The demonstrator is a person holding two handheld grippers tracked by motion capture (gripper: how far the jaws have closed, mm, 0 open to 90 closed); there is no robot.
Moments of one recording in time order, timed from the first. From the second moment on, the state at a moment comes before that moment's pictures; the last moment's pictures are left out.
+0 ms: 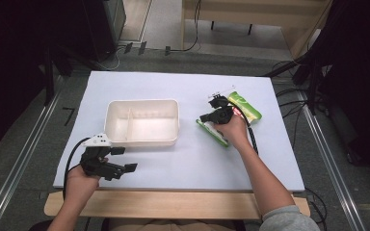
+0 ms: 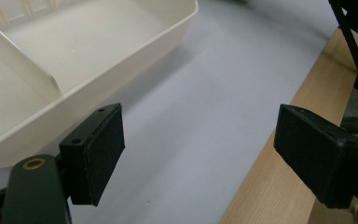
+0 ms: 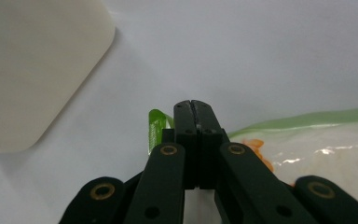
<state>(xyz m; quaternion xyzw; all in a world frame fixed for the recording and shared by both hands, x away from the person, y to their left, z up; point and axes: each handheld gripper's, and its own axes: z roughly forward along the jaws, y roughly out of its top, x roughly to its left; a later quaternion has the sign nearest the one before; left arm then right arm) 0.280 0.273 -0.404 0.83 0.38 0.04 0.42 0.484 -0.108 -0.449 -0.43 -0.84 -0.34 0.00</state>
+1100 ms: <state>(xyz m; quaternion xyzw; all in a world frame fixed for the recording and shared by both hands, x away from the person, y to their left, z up) 0.284 0.269 -0.404 0.83 0.37 0.04 0.42 0.471 -0.104 -0.453 -0.40 -0.85 -0.33 0.03</state>
